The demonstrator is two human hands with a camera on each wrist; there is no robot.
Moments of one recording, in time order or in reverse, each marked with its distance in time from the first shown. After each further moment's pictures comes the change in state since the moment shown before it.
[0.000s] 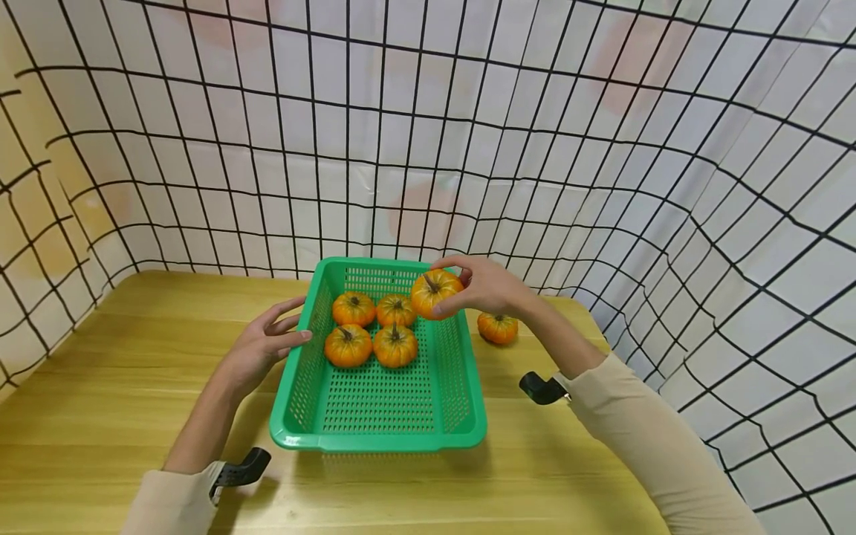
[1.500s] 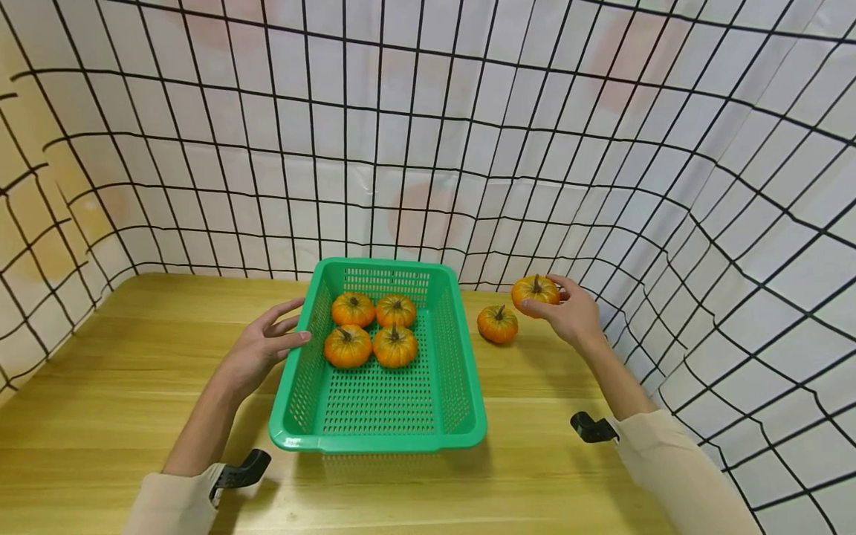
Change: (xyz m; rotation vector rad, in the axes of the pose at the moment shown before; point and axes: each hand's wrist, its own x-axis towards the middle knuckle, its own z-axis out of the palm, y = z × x) left_hand -0.001 -0.001 0.001 -0.005 -0.003 0.004; right_hand -0.051 0.134 0.005 0.161 0.478 0.332
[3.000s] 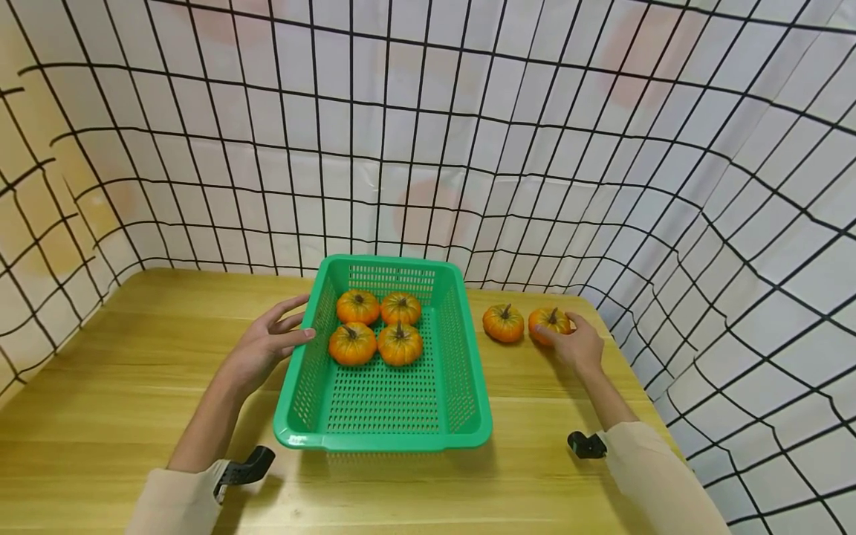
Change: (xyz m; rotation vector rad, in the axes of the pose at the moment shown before) left_hand -0.002 0.001 0.000 0.036 -0.003 -0.002; right_hand 0.009 0.082 0.046 -0.029 0.071 0.185
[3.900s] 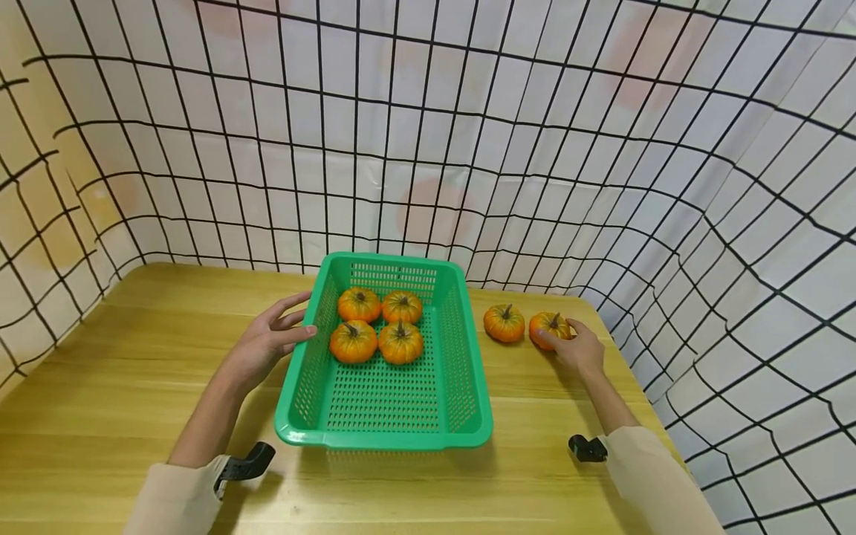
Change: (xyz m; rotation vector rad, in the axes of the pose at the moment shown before) left_hand 0.002 -0.002 -0.001 -0.038 -0.003 0.010; right_hand 0.000 0.007 0.000 -0.080 -0.062 0.003
